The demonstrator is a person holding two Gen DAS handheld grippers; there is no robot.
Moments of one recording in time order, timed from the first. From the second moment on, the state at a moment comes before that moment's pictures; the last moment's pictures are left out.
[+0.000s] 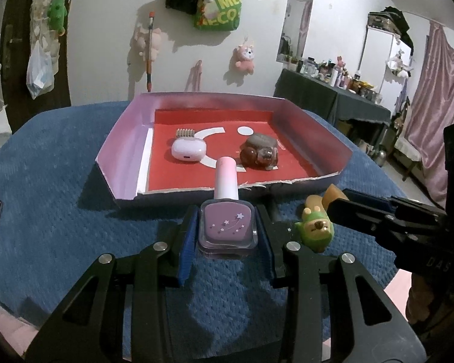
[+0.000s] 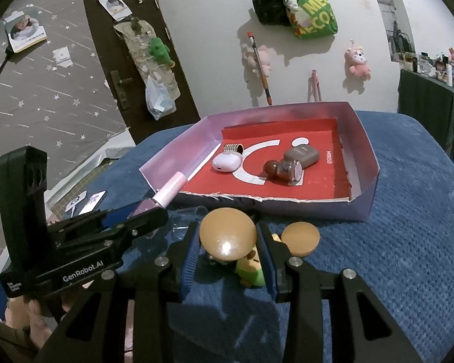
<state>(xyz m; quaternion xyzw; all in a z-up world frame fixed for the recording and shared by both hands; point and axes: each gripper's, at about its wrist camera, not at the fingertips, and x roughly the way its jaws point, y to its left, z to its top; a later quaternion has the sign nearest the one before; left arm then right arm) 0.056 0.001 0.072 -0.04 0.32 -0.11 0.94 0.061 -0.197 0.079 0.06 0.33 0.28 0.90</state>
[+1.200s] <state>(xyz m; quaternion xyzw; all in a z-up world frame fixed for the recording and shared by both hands) 0.142 0.015 0.073 -0.04 0.38 -0.13 0.91 0.162 -0.183 0.088 0.04 0.39 0.28 0.88</state>
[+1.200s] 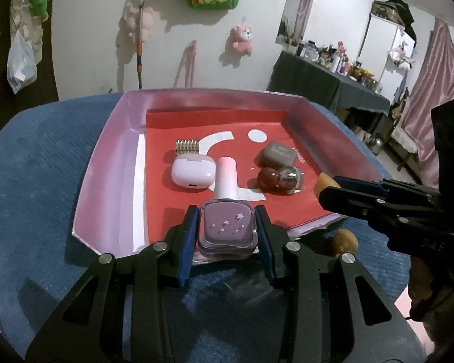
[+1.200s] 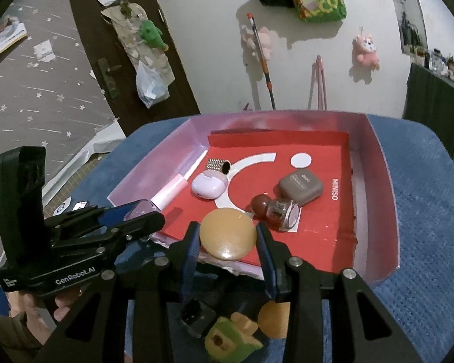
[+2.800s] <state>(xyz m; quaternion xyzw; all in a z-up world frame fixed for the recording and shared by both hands) 0.234 0.017 0.034 -0.02 0.45 -0.09 0.89 0.243 -0.168 0.042 -0.03 0.44 0.18 0.88</state>
